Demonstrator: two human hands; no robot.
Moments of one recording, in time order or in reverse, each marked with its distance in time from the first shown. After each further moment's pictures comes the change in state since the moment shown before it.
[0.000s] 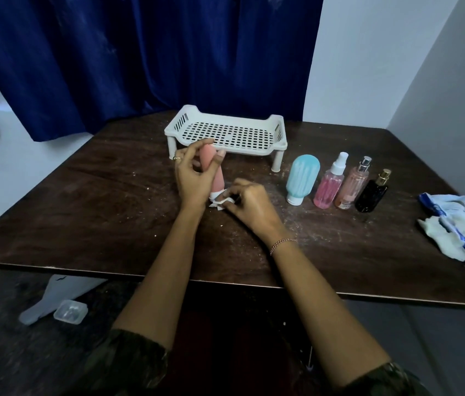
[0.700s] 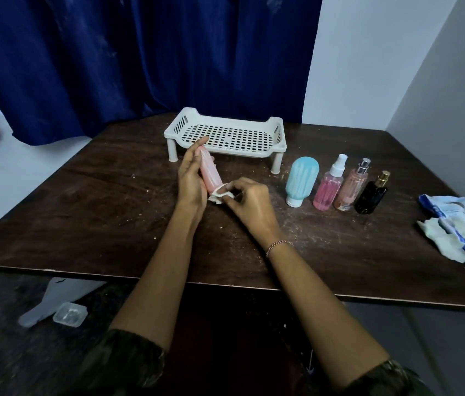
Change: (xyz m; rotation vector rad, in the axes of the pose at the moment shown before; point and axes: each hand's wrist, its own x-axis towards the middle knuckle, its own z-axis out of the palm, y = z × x) left_hand 0.004 0.004 0.003 -0.532 -0.160 -0.243; right_hand 0.001 -0.007 0.002 0.102 0.178 0.102
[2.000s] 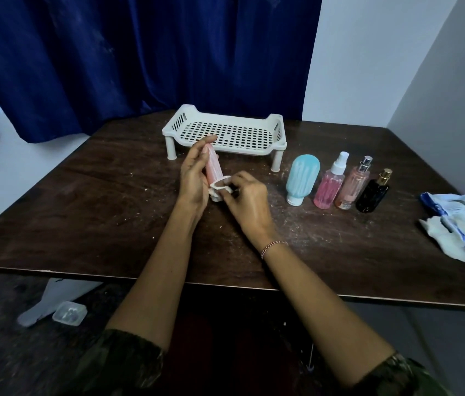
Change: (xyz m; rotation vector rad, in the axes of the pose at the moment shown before) left_hand 0.008 -0.012 -0.003 -0.061 -0.118 0.014; right_hand -0.001 -0.012 0.006 -0.020 0.150 -0.059
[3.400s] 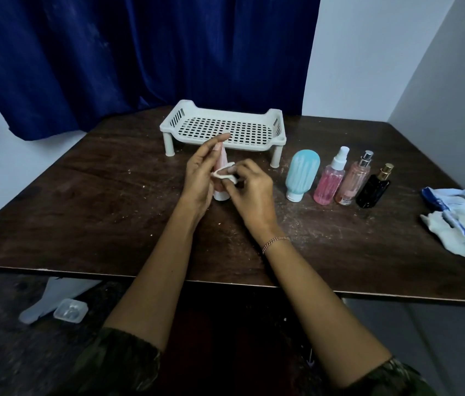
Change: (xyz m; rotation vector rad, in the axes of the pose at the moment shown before) left_hand -0.012 0.010 0.017 0.001 -0.092 0.001; right_hand 0.003 0.002 -0.006 0.094 0.090 -0.021
